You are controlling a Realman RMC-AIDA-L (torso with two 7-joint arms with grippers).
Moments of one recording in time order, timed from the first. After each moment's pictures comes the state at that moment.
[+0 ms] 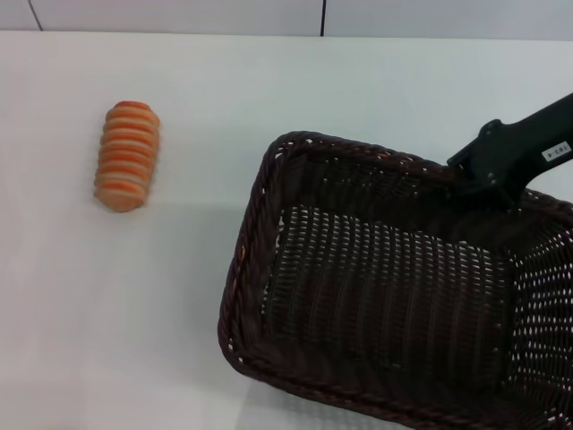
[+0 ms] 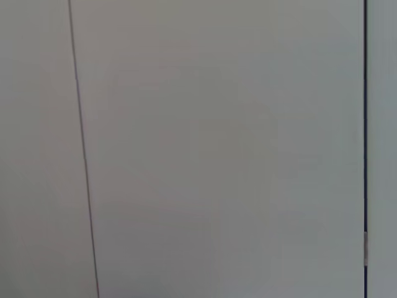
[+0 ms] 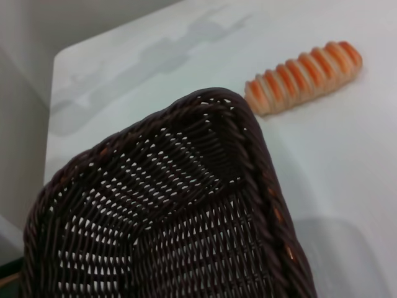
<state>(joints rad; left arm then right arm) 0.43 -2.06 -1.63 -1.71 2.21 0.01 0.66 0.81 1.91 2.11 0.84 -2.21 1.75 -1.28</state>
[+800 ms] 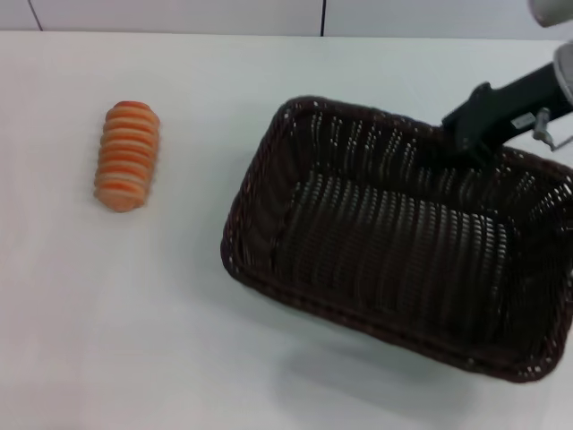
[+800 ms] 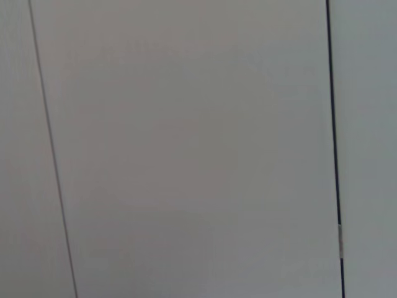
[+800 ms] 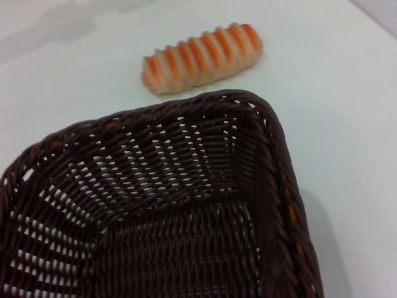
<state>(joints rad) 0.41 -2.06 -1.63 -1.73 2.21 -0.03 0.73 0.84 1.93 2.04 0.85 -2.30 1.49 -1.27</state>
